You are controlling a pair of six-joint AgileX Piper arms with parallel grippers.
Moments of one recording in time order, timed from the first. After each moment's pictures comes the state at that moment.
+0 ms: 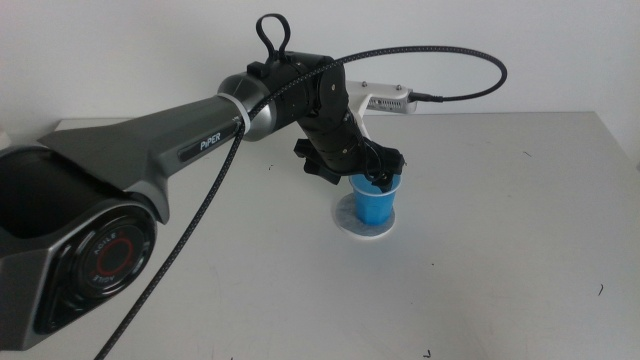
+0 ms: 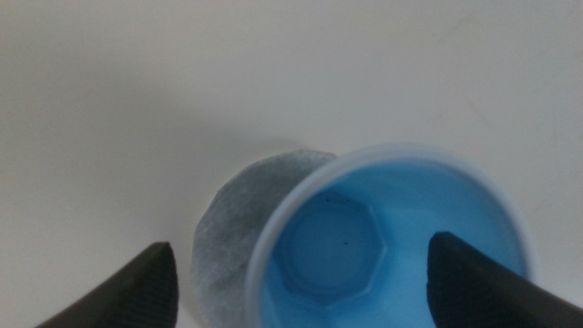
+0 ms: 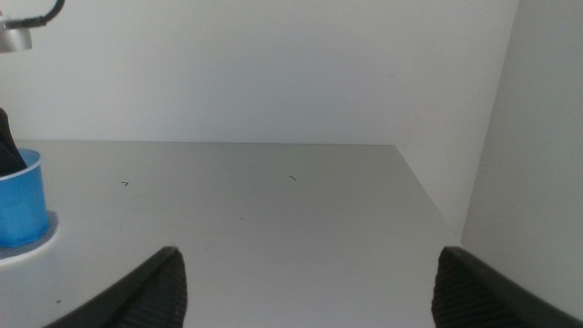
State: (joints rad) left arm -0.57 2.27 -1.97 -0.19 0.86 -0.05; right arm -0.05 -0.02 0.03 -0.03 0.14 0.03
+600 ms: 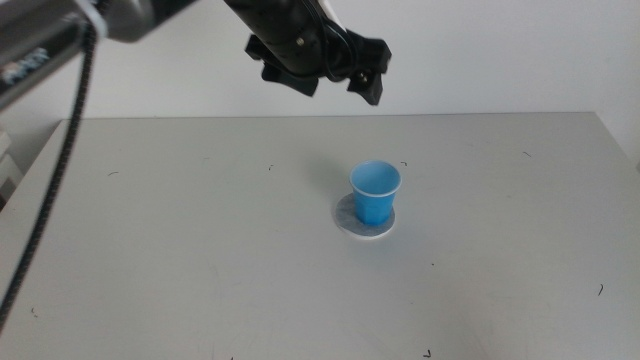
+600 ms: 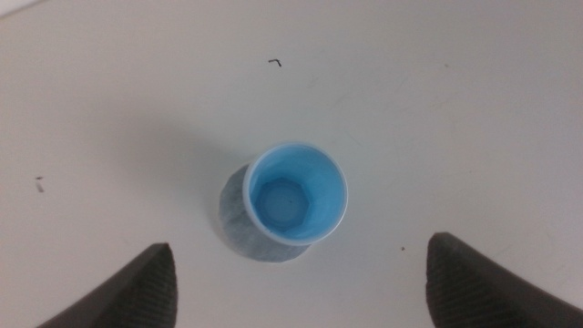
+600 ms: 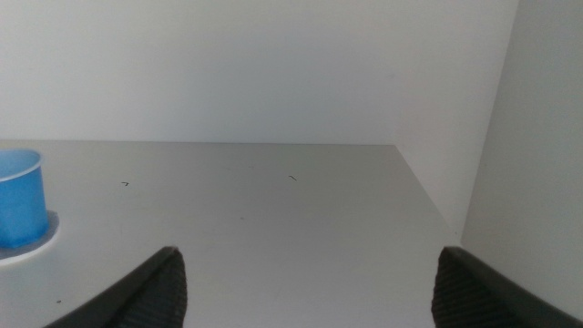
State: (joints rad) left arm -0.55 1.91 -1.97 -0.18 1.05 -0.04; right arm -0.05 -0.02 0.03 -0.03 0.14 0.03
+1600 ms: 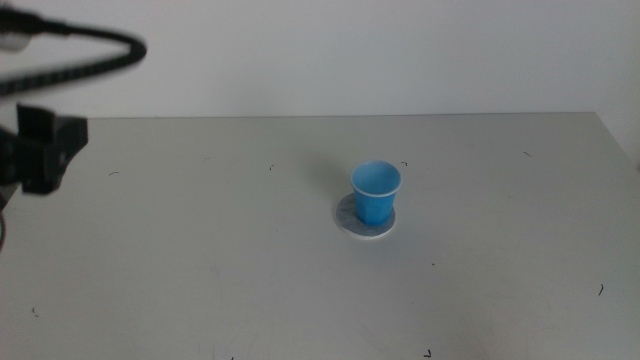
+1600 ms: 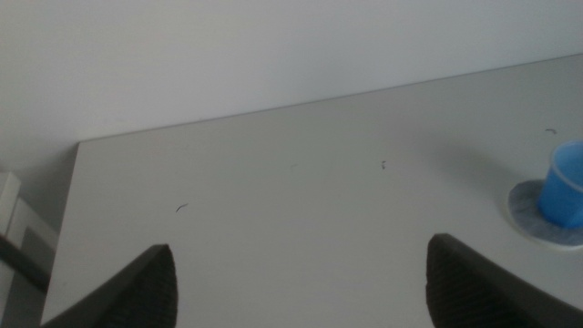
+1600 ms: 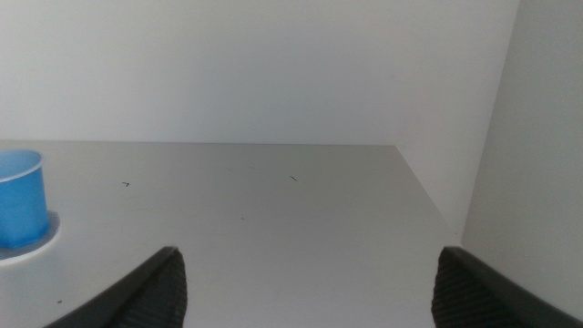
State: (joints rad) left arm -0.22 0.87 -0.87 0.10 0.53 -0.08; right arm -0.05 -0.02 0.03 -0.03 0.14 0.03
